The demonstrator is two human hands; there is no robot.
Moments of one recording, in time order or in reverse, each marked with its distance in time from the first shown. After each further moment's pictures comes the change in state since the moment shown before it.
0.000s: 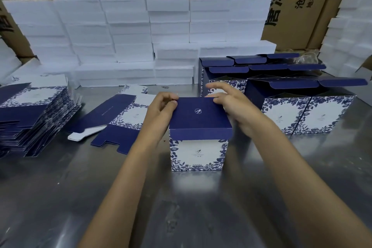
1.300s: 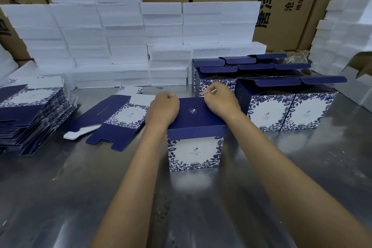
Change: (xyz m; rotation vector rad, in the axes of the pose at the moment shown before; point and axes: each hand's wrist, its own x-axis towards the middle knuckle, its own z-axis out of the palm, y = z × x) left_hand 0.016 0.023 0.034 0.589 0.078 -0.161; right_hand 0.004 -0.005 0.005 -0.456 0.236 0.015
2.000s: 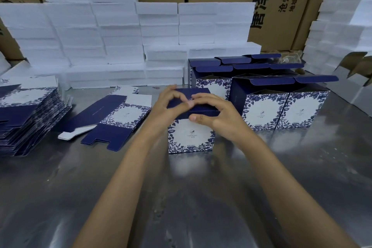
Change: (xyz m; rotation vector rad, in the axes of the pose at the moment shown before) left_hand -0.019 -0.019 0.006 -0.483 -0.217 0.300; right_hand -0.049 0.030 -0.012 0.324 -0.196 -0.385
